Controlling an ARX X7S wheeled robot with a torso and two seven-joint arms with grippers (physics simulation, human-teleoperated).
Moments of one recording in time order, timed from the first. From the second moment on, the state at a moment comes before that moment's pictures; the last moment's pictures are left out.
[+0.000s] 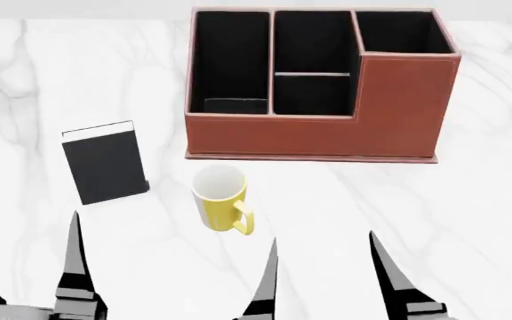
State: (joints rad) left arm -0.04 -0.12 0.15 0.59 0.09 -0.27 -0.14; right arm 0.00 0.11 -0.17 -0.60 0.04 0.30 0.11
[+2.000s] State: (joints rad) left arm 0.76 0.00 -0.93 1.05 -0.01 0.31 -1.05; right arm 2.25 1.05 -2.47 -1.05 0.65 -0.36 1.57
